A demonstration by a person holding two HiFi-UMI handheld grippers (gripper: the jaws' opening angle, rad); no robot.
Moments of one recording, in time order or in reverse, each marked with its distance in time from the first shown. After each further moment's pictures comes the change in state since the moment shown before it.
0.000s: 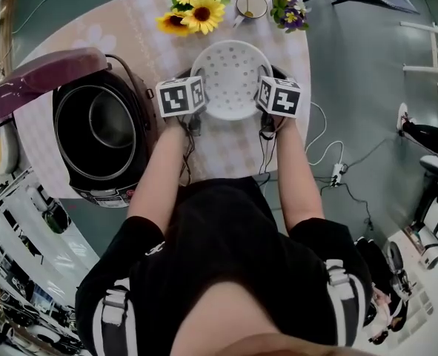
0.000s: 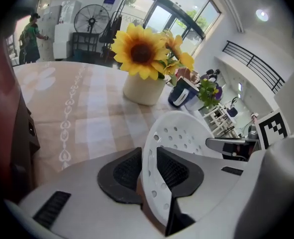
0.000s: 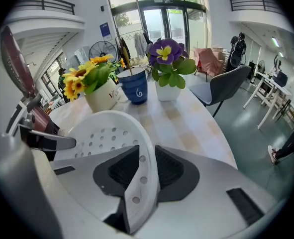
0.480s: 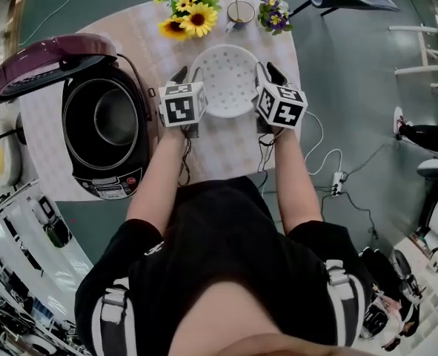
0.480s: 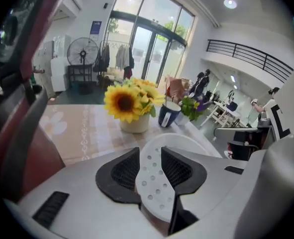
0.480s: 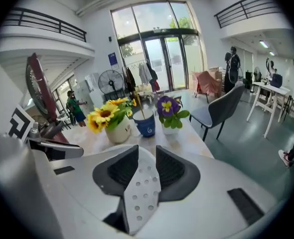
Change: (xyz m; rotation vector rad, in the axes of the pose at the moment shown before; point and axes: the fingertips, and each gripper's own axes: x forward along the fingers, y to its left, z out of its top) left arm -0.065 -0.029 0.031 0.188 -0.191 0.090; right arm -0.080 0.018 0.044 0.021 -0.310 0.065
